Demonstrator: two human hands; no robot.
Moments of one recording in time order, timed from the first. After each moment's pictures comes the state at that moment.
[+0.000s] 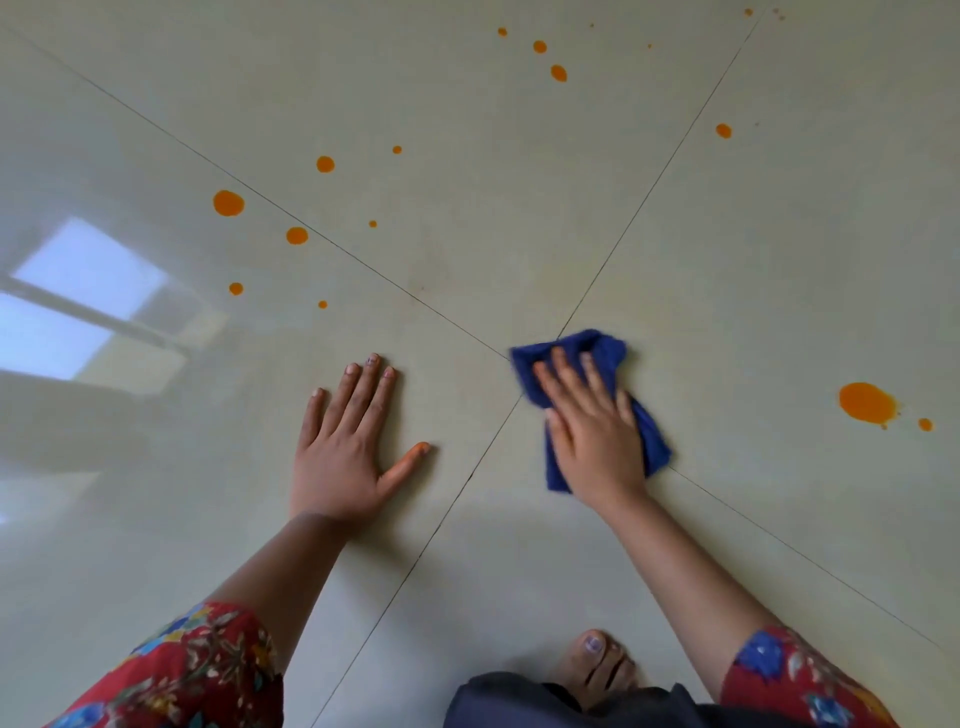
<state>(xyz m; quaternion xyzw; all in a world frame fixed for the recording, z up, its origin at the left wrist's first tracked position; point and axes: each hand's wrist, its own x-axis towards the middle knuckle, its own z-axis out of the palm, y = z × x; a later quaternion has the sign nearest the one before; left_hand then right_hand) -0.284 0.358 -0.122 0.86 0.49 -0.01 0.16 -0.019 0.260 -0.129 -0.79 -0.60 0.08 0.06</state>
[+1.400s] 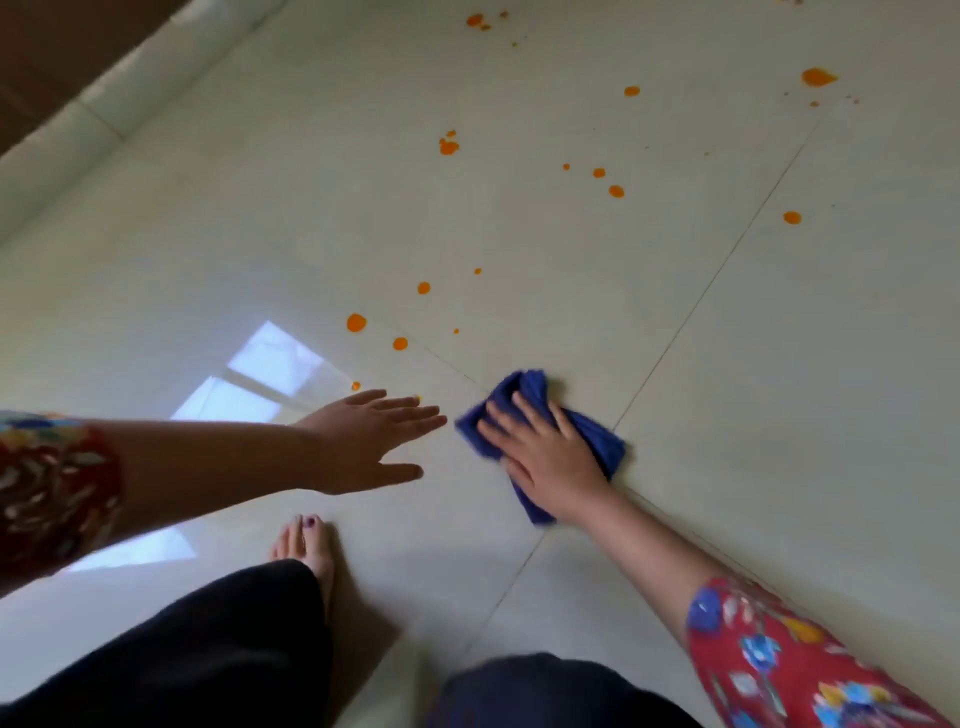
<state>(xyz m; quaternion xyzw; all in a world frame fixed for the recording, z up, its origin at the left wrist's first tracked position) -0.281 0.476 0.030 0.90 0.24 -0.33 0.12 -0.060 0.363 -0.113 -0.61 -0.78 0.15 0.00</state>
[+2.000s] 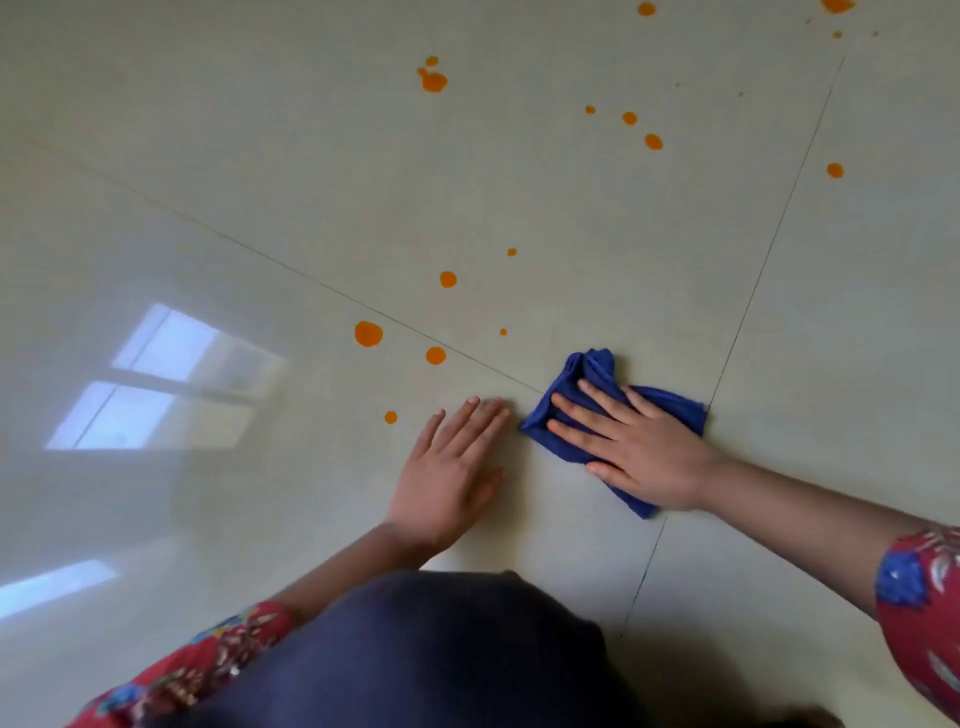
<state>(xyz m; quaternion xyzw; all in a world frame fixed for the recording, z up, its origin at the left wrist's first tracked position) -0.320 0.504 -0.099 0.93 0.30 -0.04 0.22 -0.053 0.402 -0.097 -0.59 -0.78 0.15 -0.14</state>
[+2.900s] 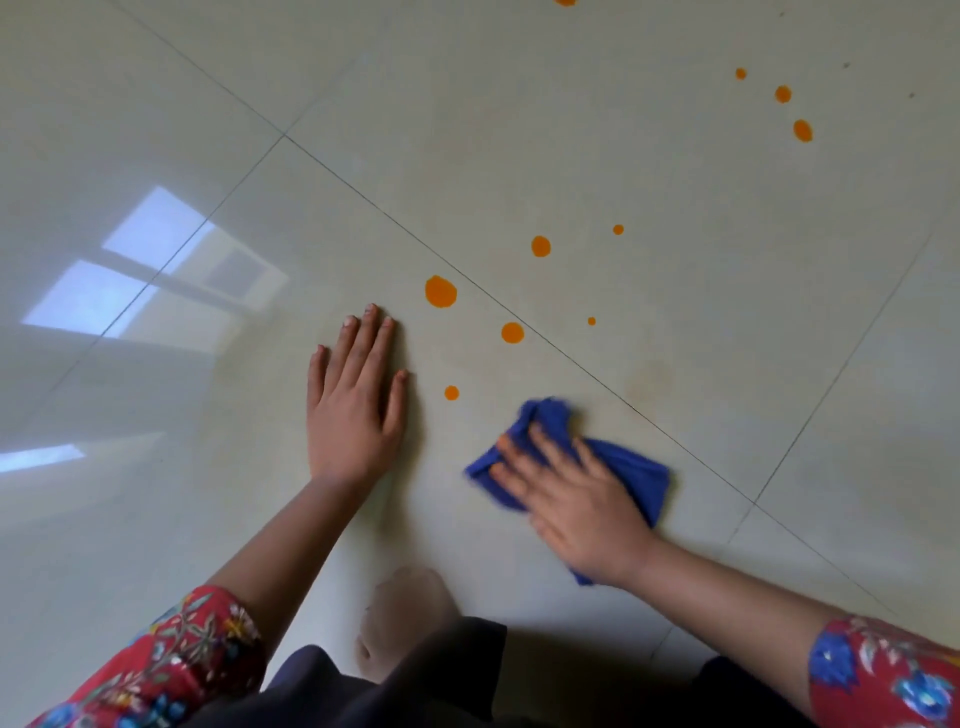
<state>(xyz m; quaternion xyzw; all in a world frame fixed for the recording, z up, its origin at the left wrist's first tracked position) -0.408 0.573 -0.121 0.79 0.57 0.09 0.20 -0.190 0.420 -0.117 -0.57 -0.81 0.09 0.01</state>
